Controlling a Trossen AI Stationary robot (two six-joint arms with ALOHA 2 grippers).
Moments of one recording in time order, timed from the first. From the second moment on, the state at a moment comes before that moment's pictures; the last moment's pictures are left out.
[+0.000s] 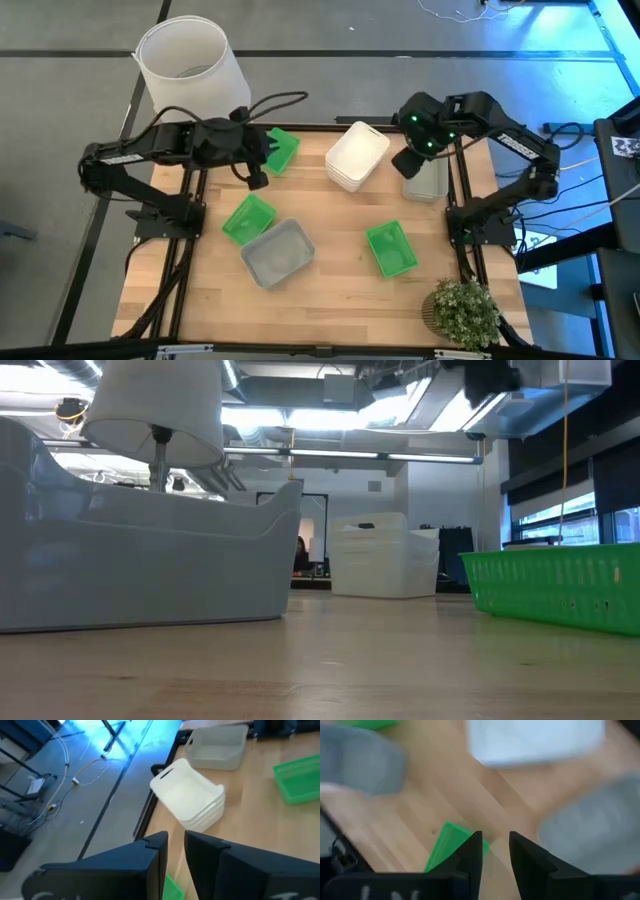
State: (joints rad) left arm 0.03 1.23 1.57 -0.89 -0.51 0.12; right arm -0.36 1.42 1.77 -1.57 -0.10 0.46
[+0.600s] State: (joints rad) left arm 0.11 1.23 1.57 -0.91 -0.50 0.17; right arm -0.38 1.34 1.24 -1.32 -0.04 0.65
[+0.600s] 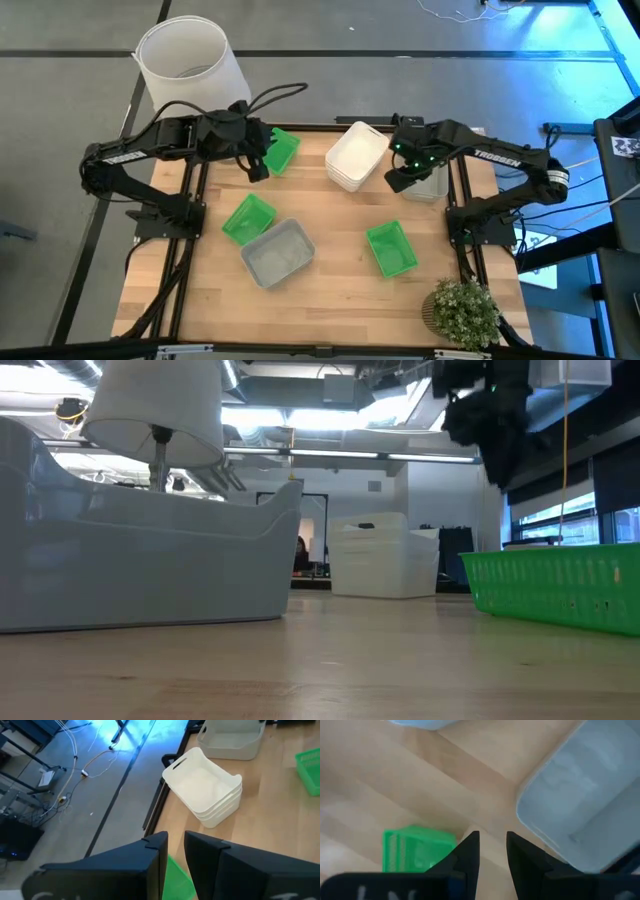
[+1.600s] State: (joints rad) left arm 0.11 1.23 1.57 -0.91 -0.50 0.17; right arm -0.39 1.46 1.05 -1.19 0.06 0.62
